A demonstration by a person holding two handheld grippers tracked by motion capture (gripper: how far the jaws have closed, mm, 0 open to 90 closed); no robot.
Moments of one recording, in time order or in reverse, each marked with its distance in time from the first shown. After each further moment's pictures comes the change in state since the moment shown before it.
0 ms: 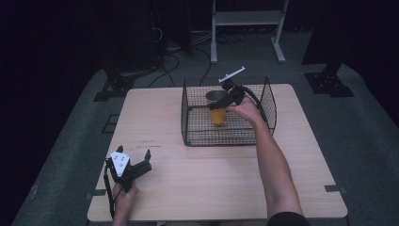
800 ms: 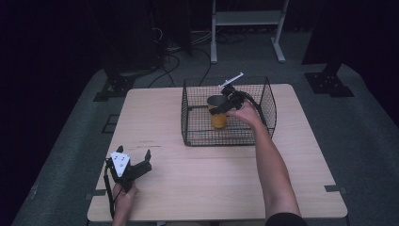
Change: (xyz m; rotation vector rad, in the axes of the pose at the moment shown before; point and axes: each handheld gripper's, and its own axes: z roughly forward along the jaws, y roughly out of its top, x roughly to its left) left arm -0.001 0.000 -0.001 -0.004 -0.003 0.006; right arm -0.004 -0.016 0.014 0.041 -0.030 -0.007
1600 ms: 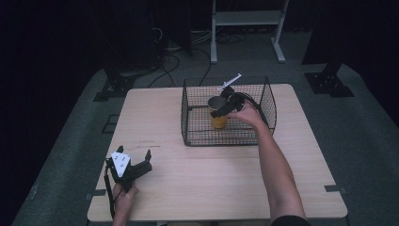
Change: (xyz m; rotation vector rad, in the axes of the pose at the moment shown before) left arm -0.001 0.000 0.000 0.002 0.002 0.006; right arm 0.007 -0.002 -0.003 0.046 -0.022 -0.065
